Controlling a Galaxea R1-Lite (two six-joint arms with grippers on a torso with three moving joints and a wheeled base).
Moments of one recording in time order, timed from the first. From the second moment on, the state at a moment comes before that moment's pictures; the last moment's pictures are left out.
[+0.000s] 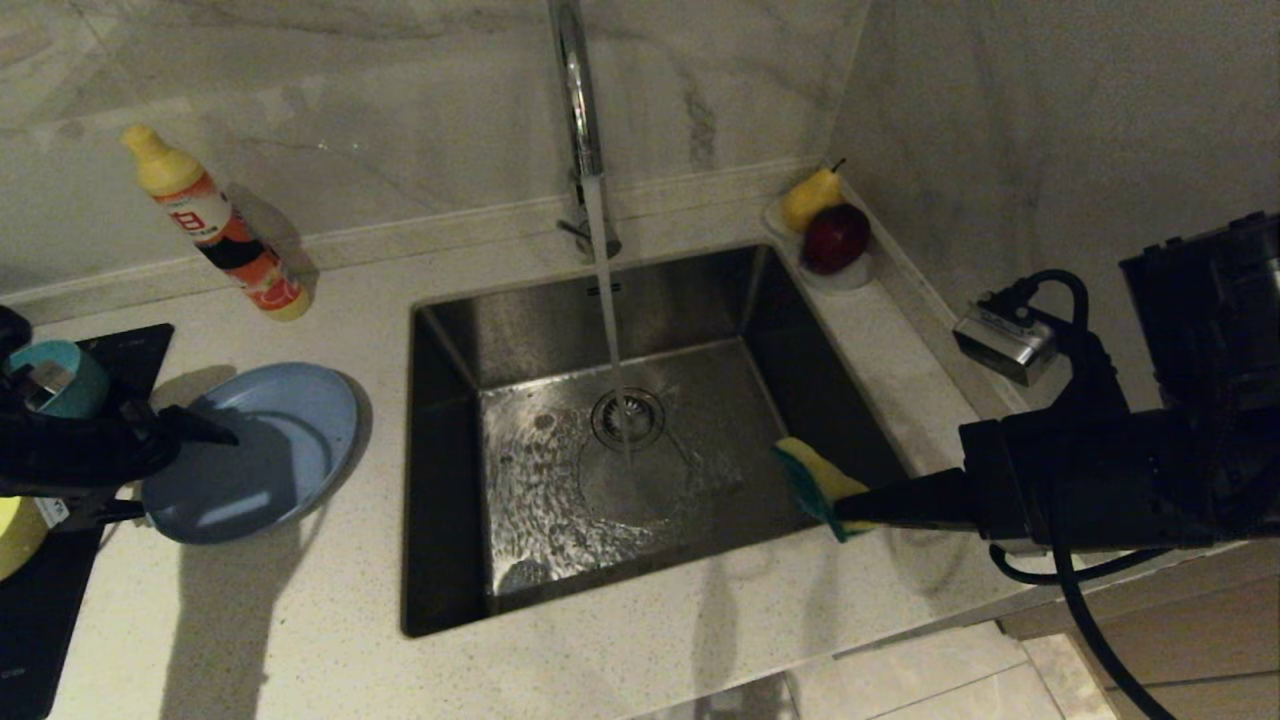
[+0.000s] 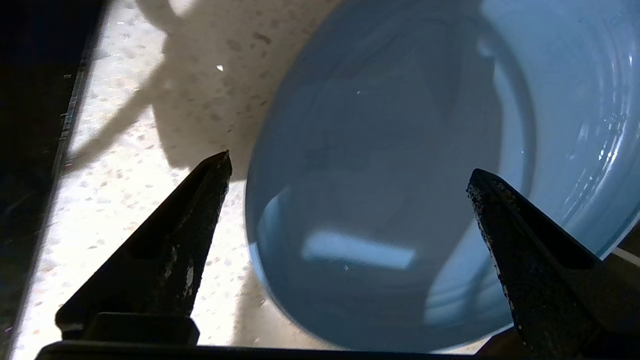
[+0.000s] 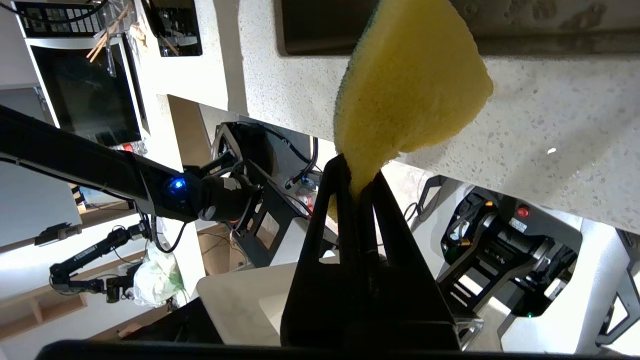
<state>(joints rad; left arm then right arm) 0.52 1.83 -1.25 0.25 -0.37 -0.39 0.54 1.45 -1.07 0.15 0.51 0.54</state>
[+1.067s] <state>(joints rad) 0.47 1.84 -1.27 0.26 -0.32 -0.42 0.50 1.41 -1.02 0.13 0.51 0.52</state>
